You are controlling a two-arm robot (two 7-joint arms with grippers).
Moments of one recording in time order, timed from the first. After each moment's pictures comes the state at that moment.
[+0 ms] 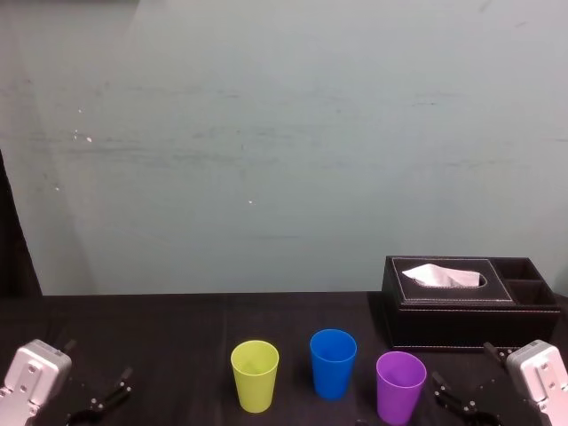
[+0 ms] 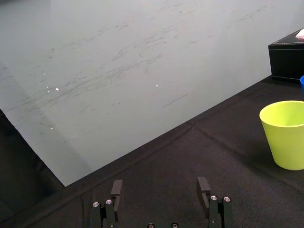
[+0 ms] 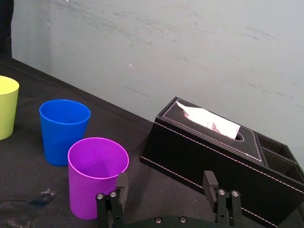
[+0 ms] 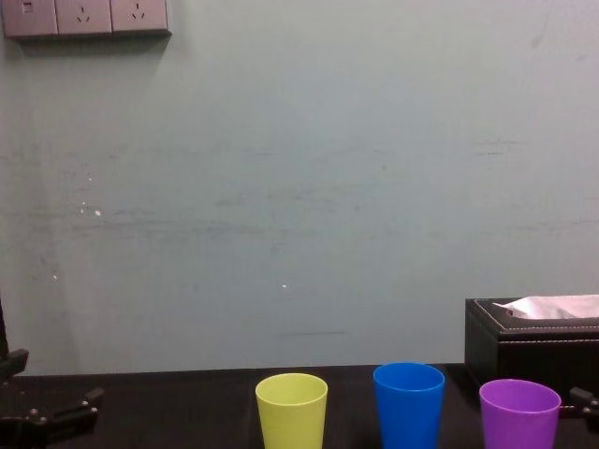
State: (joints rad) left arm -0.20 0.60 0.45 -1.41 -0.25 -0.12 0.03; right arm 0.20 0.60 -0.45 -1.41 0.25 -0.12 -0.03
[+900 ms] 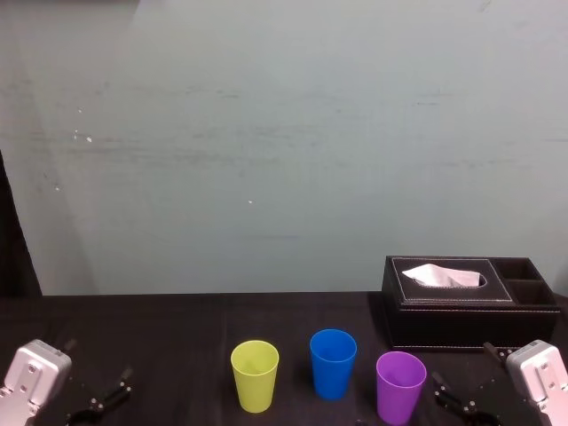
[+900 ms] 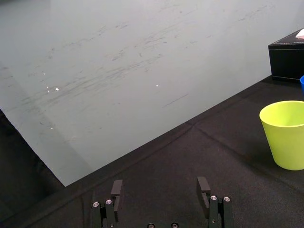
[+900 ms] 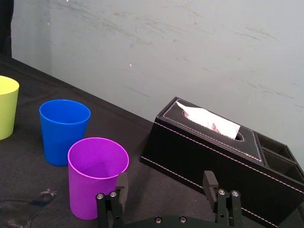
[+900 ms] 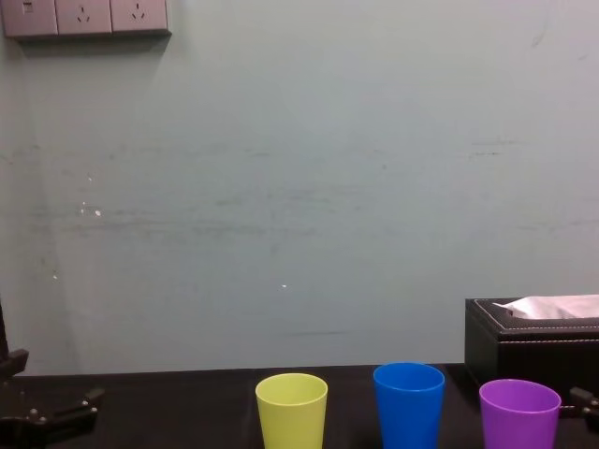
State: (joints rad) left arm -0.20 0.60 0.45 -1.41 -0.25 -0.12 0.03; right arm 0.20 0.60 -0.45 -1.41 0.25 -0.12 -0.03
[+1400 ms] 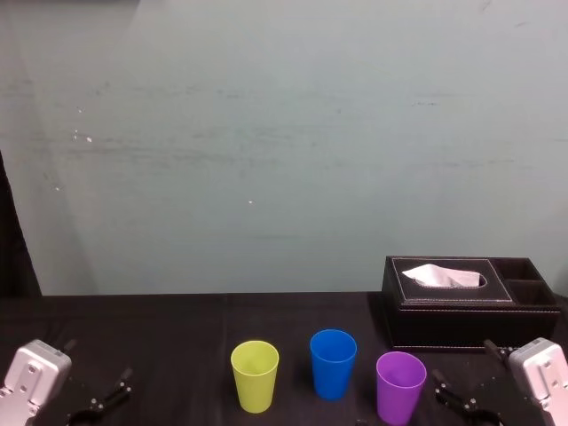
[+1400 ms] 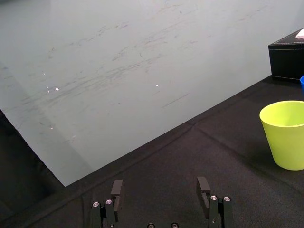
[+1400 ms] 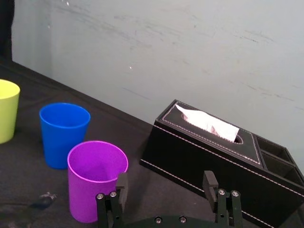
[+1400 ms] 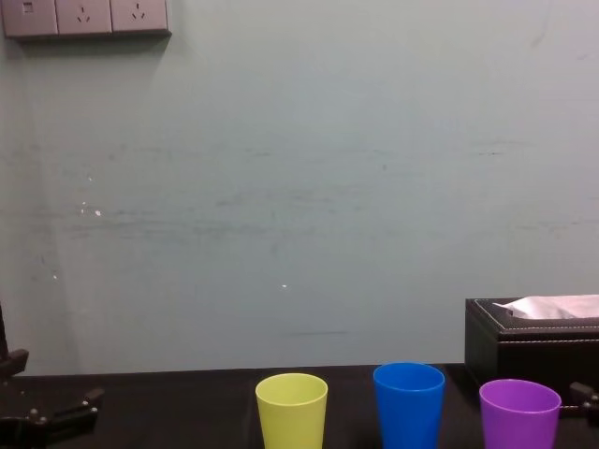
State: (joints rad) left arm -0.20 0.60 0.45 -1.41 -0.25 -0.12 0.03; right arm 0.20 0.60 -0.44 -1.42 0.25 -0.12 -0.02
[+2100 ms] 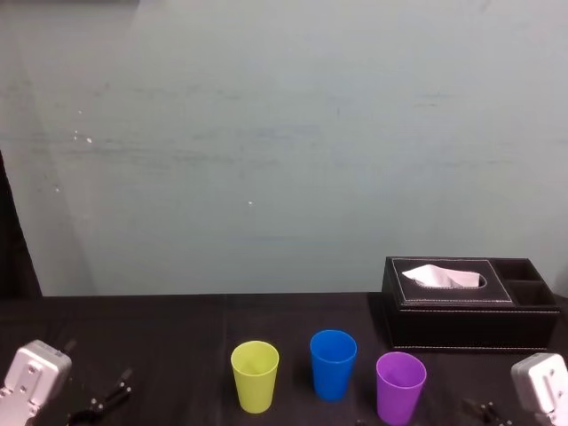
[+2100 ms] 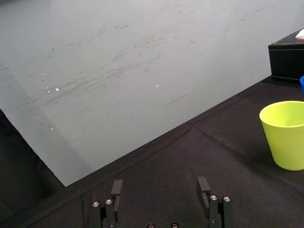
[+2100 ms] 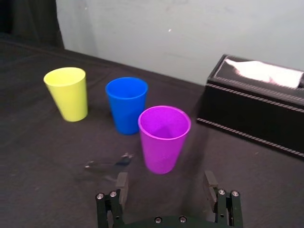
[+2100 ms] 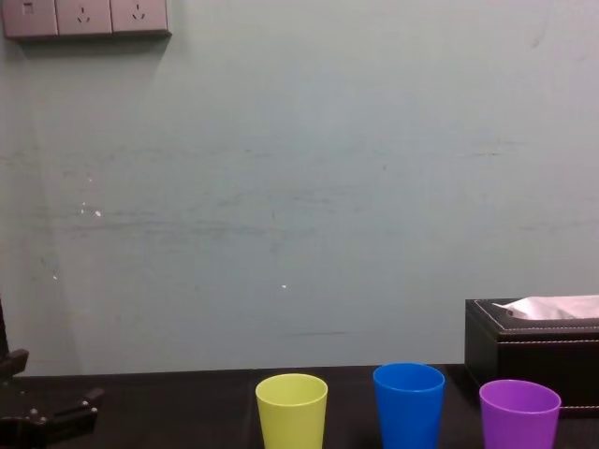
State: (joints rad) left arm -0.20 0.60 0.45 -1.41 -0.25 -0.12 0.03; right arm 0.03 0.64 -0.35 -1.67 0.46 0.18 0.10
